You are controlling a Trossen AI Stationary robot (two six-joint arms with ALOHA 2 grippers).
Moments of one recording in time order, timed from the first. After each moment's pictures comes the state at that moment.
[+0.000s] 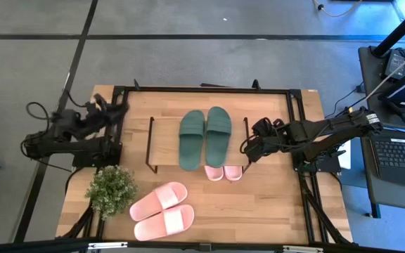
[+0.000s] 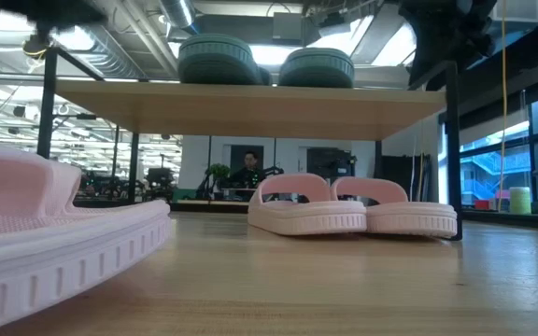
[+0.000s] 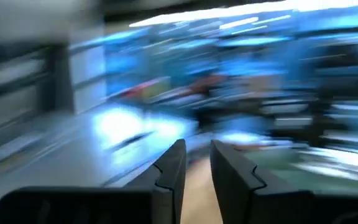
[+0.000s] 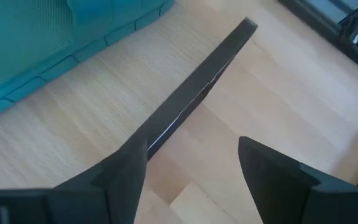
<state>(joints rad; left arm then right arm) 0.08 0.04 0.51 -0.33 -0.49 0.03 0.22 1.28 1.16 -1.15 0.51 0.95</state>
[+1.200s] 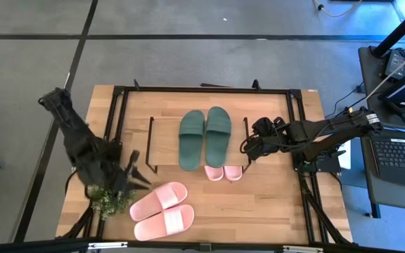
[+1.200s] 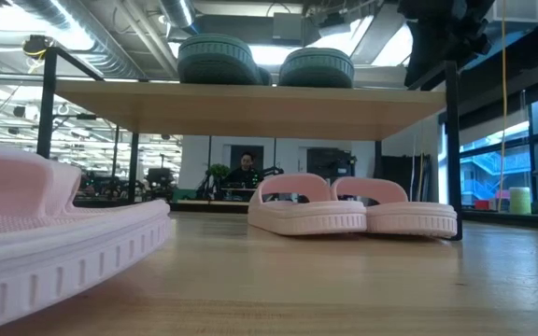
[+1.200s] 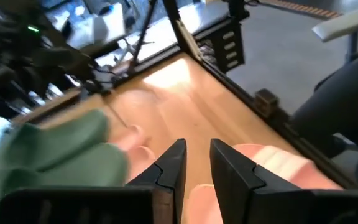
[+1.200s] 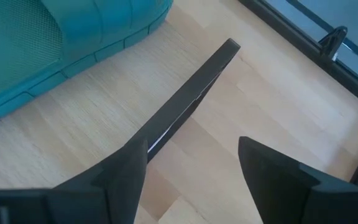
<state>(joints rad) -0.88 0.91 0.86 -0.42 -0.58 0.06 0.22 1.28 1.16 -1.15 0.58 0.93</state>
